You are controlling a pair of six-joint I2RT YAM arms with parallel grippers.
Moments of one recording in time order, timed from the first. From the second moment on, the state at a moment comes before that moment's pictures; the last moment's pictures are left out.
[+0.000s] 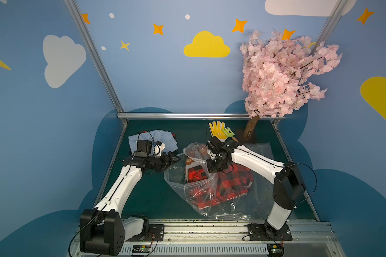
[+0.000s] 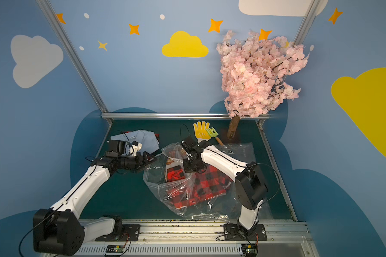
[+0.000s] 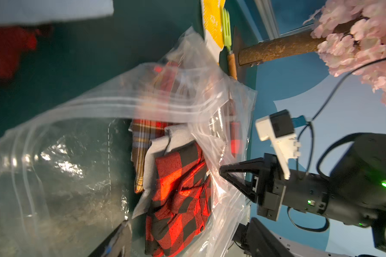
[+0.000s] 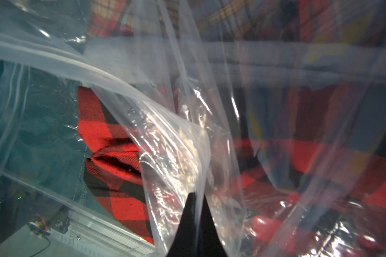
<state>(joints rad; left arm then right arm) -0.12 1.23 0.87 -0.58 0.74 -0.59 0.79 1.77 1.46 -0.99 -0.13 0.49</state>
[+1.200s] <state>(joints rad) -0.62 1.36 0.45 -0.08 0.60 -0.93 0.81 1.73 1.45 -1.00 -0.13 0.52</state>
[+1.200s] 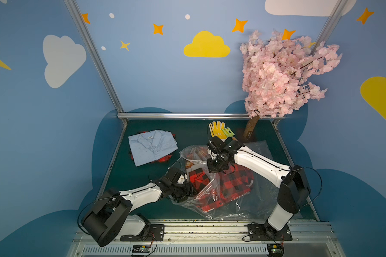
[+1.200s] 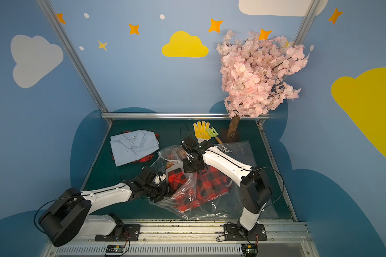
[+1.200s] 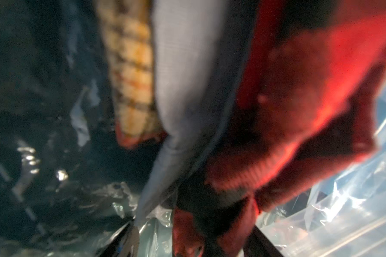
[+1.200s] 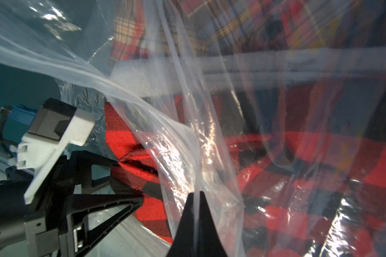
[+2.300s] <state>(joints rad) -0.39 1.07 0.56 -0.40 0.48 -0.82 0.87 1.67 1.45 -1.01 -0.14 0.54</state>
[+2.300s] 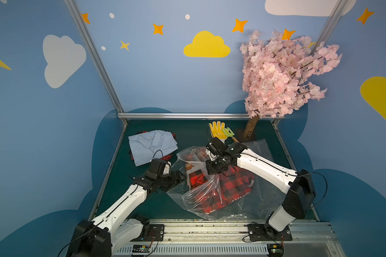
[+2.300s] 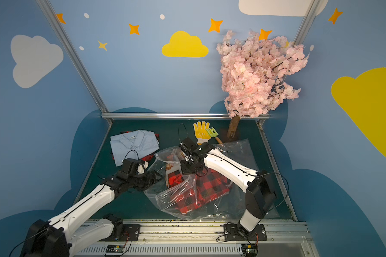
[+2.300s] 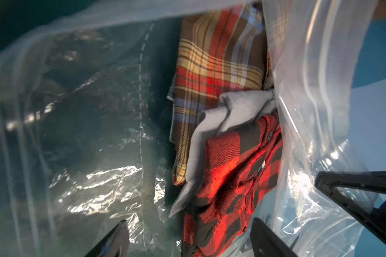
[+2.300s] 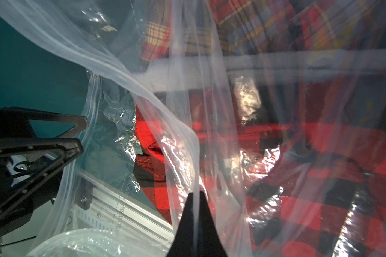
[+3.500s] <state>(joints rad) -0.68 1.36 0.47 -0.08 0.69 -0.90 0.89 1.70 1.46 -1.05 -0.13 0.56</state>
